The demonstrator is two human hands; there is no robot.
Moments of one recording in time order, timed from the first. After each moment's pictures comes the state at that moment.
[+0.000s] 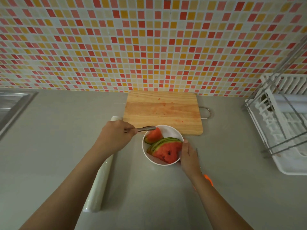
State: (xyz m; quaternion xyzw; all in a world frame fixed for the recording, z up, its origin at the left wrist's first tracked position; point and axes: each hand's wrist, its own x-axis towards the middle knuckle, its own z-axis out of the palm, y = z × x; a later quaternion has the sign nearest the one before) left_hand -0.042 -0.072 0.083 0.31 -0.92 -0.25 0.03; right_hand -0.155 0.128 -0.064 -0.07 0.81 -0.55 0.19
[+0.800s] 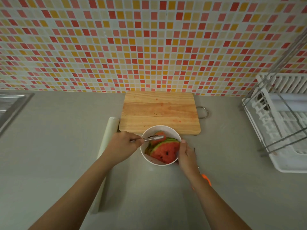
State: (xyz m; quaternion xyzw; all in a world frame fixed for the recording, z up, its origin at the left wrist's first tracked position) left_hand -0.041 -0.060 0.044 0.27 -0.90 -0.34 0.01; right_hand -0.156 0.127 -0.065 -0.08 0.82 -0.53 0.18
